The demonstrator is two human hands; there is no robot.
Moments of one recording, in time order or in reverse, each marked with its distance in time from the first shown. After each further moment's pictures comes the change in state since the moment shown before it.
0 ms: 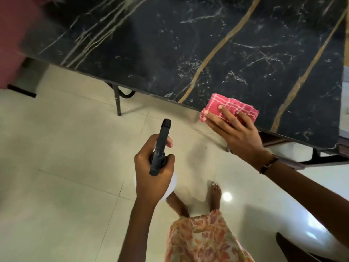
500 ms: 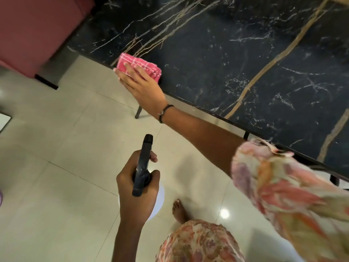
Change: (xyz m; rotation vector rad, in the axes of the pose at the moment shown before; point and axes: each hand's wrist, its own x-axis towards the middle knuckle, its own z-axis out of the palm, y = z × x) left_hand 0.005 -0.034 -0.107 0.035 0.228 -0.038; right_hand 0.341 -0.159 -0.061 0.061 0.000 -0.248
